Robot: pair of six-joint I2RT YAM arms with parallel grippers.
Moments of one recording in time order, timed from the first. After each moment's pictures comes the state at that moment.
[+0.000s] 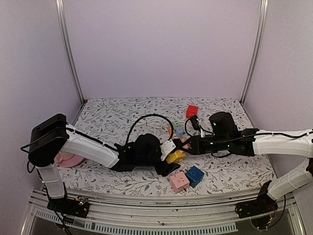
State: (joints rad) left arm -1.12 1.86 0.95 0.35 -0.02 0.05; right arm 0.84 1.33 0.77 -0.04 -0.25 0.62
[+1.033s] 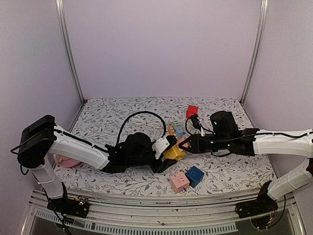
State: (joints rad) left arm -1.12 1.74 0.85 0.45 -0.06 0.07; right arm 0.84 1.33 0.77 -0.01 -0.26 0.63
